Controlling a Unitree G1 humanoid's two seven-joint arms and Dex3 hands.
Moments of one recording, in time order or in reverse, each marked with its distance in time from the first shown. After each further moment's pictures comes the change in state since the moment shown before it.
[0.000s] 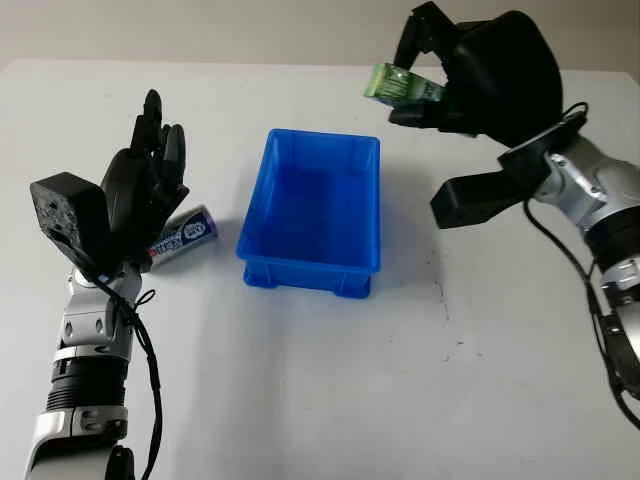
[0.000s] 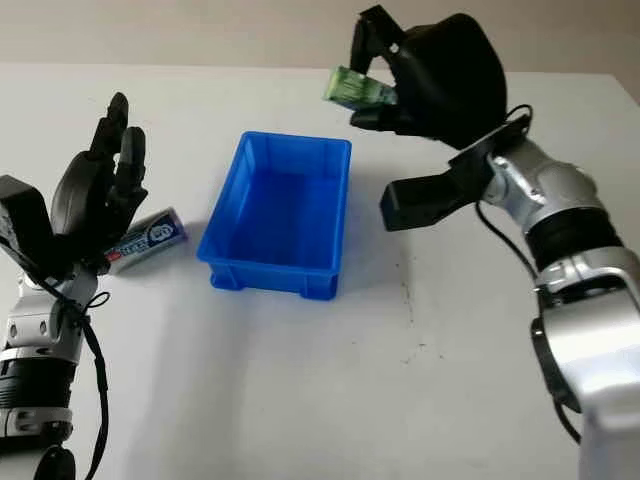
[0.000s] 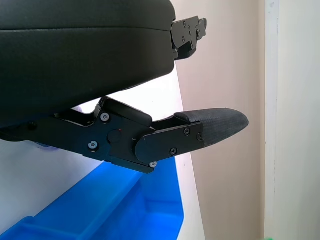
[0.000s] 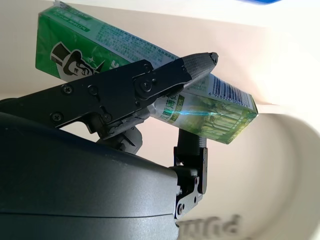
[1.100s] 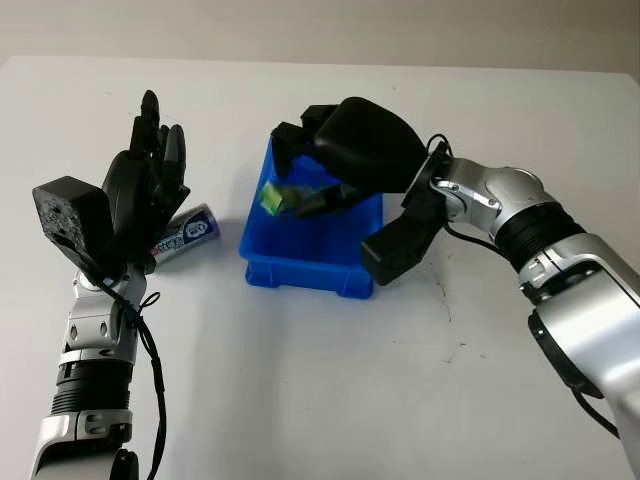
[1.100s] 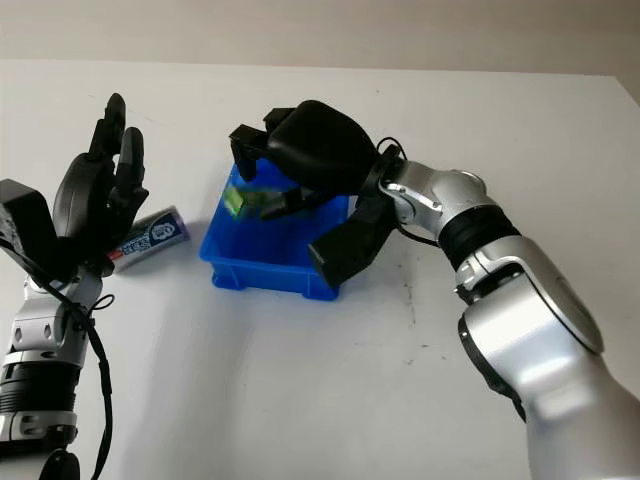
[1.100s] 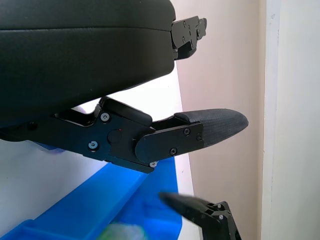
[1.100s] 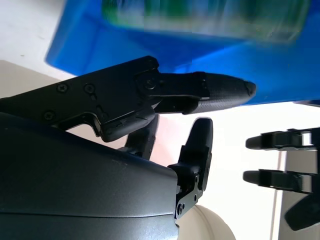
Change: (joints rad) left arm 0.015 -0.016 -0.001 -0.018 0.000 -0.004 0.032; right arm -0.064 0.119 0.133 0.041 0.015 -0.088 0.384
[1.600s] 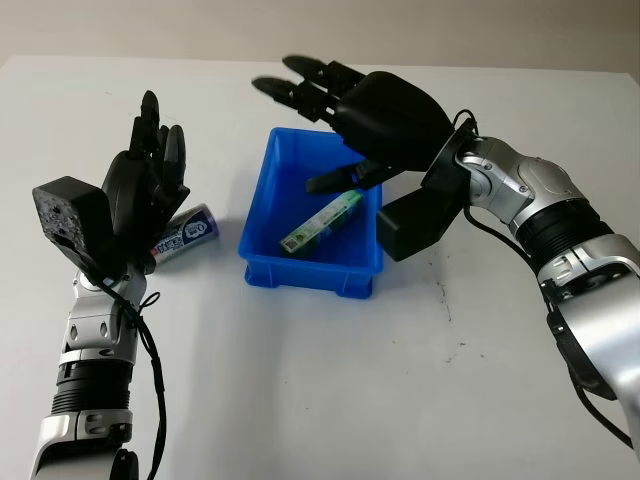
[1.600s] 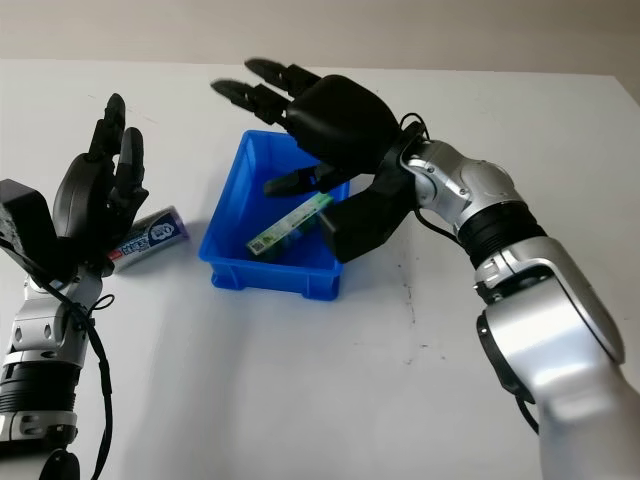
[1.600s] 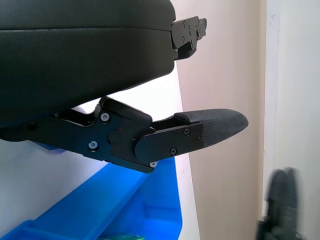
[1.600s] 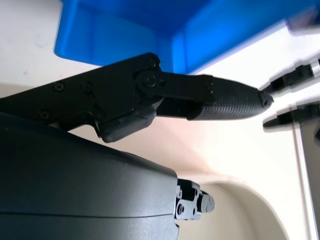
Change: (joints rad) left arm 0.000 0.000 0.001 0.003 0.000 -0.002 -0.005; right arm 0.082 -0.021 -0.211 -0.130 0.341 0.004 0.253
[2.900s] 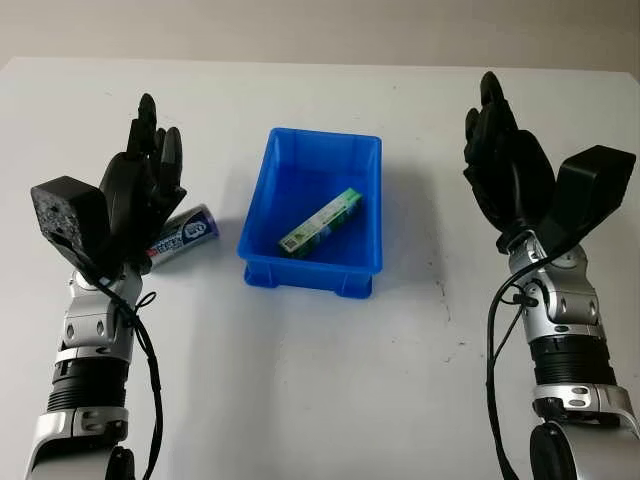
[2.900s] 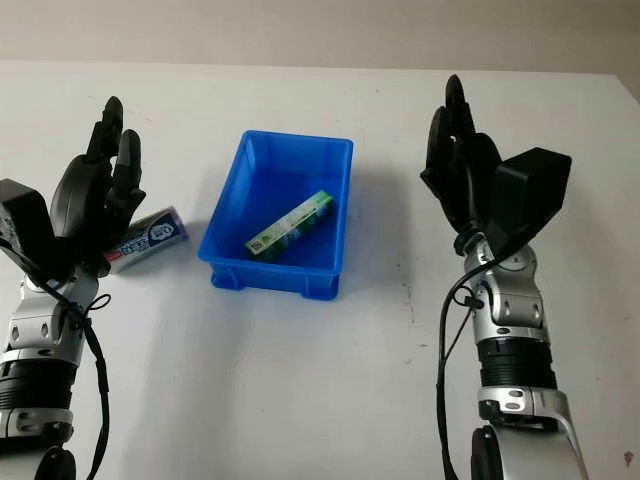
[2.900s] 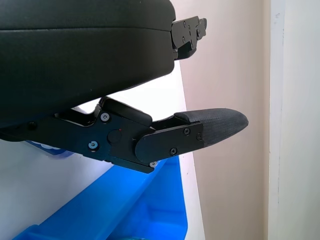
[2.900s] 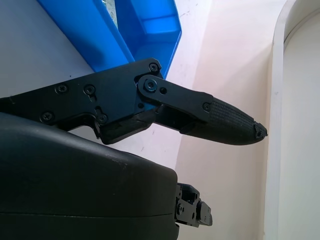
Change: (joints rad) left arm -0.008 0.017 0.001 0.034 0.001 -0.009 -0.019; right arm 0.537 0.179 -0.582 -0.550 0.788 0.818 0.270
